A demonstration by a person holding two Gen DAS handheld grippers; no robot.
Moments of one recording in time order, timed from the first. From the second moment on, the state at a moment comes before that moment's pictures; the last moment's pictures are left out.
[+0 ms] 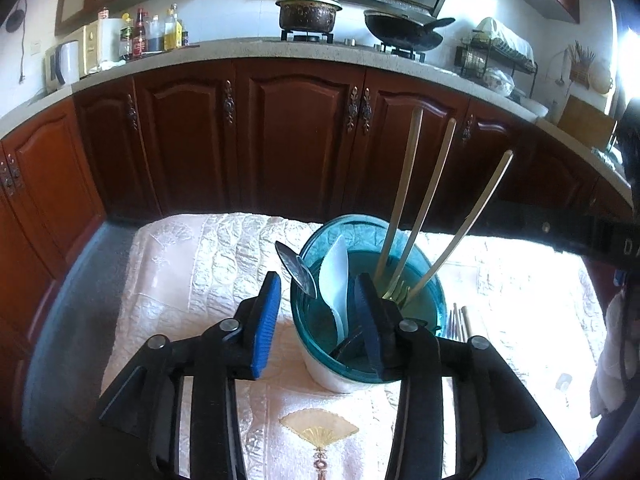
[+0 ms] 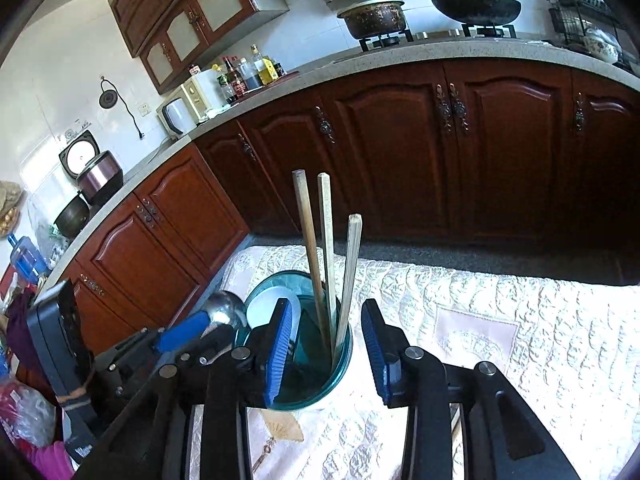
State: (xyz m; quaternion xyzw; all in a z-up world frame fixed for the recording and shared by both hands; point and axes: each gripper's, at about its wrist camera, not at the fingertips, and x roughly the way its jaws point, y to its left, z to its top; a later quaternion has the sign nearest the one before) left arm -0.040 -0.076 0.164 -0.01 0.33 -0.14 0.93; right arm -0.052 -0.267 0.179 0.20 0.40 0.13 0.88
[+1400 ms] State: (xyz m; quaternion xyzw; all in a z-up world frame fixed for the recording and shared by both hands) left arm -0.122 -0.123 0.106 -0.02 0.42 -0.22 0.88; right arm -0.164 -0.348 0.017 0.32 0.52 0.00 0.79
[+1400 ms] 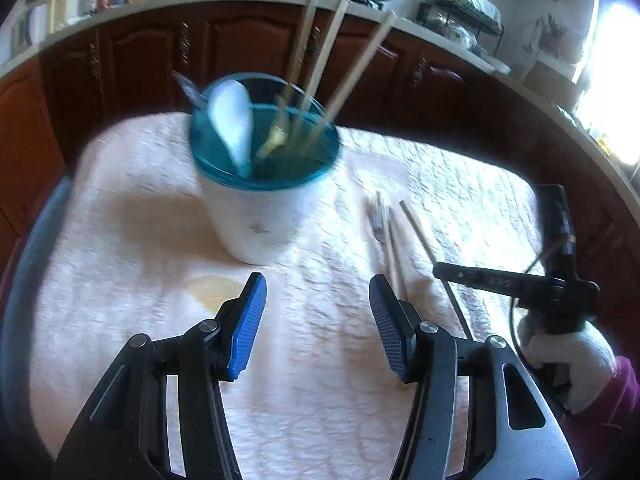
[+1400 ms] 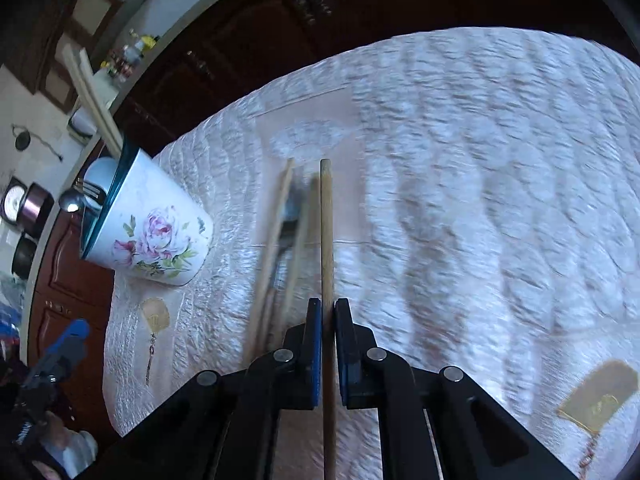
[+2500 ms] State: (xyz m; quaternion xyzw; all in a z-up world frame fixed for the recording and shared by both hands) left arm -0.095 -0.188 0.061 -0.02 0.49 -0.29 0.83; right arm -0.209 -0.337 0.016 0.32 0.54 0.03 0.78
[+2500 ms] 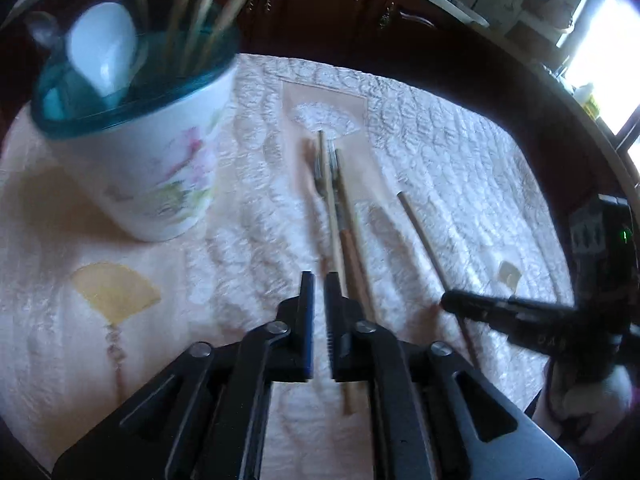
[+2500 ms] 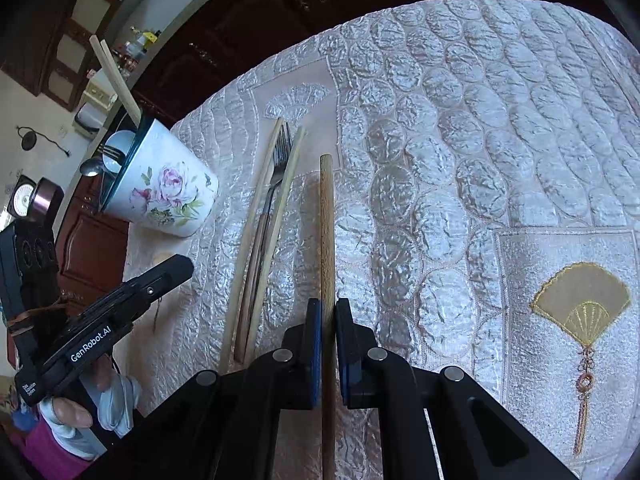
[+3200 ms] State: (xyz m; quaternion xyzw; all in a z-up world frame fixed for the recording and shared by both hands) left arm -0.141 -0.130 0.047 0.01 0.53 -0.28 0.80; right arm -0.226 -0.310 0.012 0.33 0.56 0.04 0.75
